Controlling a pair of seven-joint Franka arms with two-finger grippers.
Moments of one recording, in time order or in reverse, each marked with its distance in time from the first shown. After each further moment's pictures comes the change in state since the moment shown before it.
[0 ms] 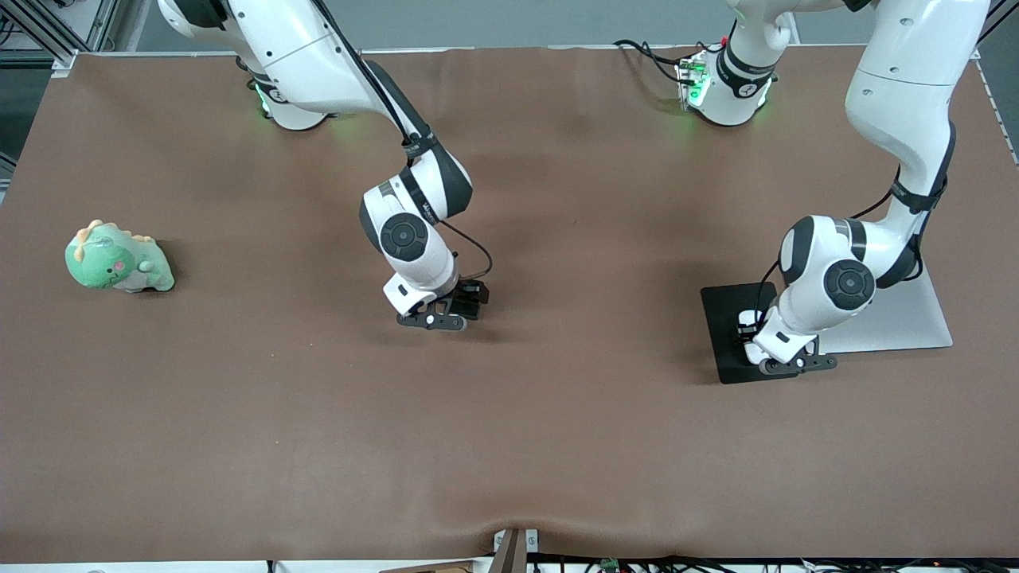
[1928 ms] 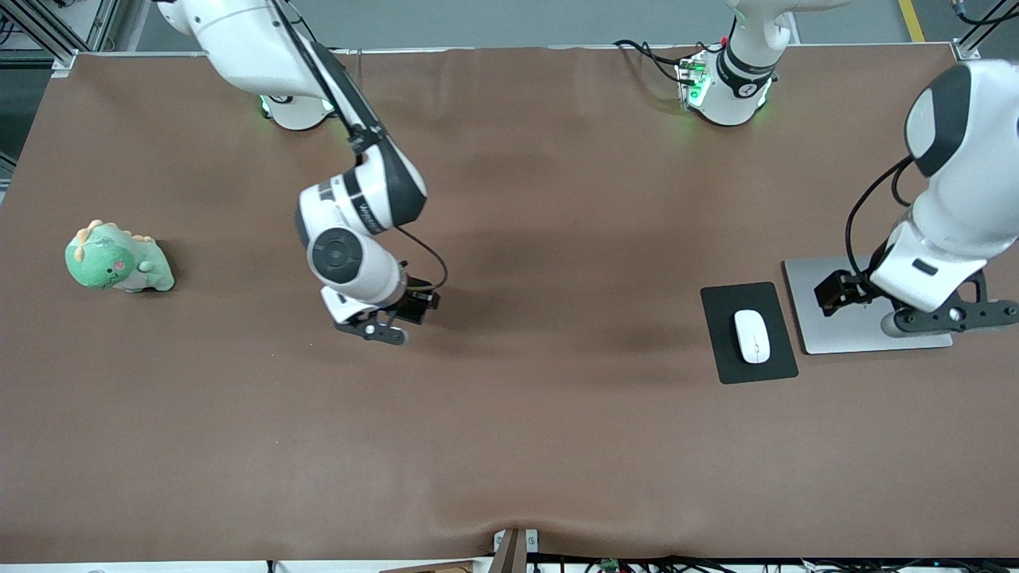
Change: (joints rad) left arm 0.005 -0.399 -0.069 0.357 -0.006 -0.631 0.029; right arm -0.131 -0.162 -0.047 0.001 -0.001 -0.315 0.000
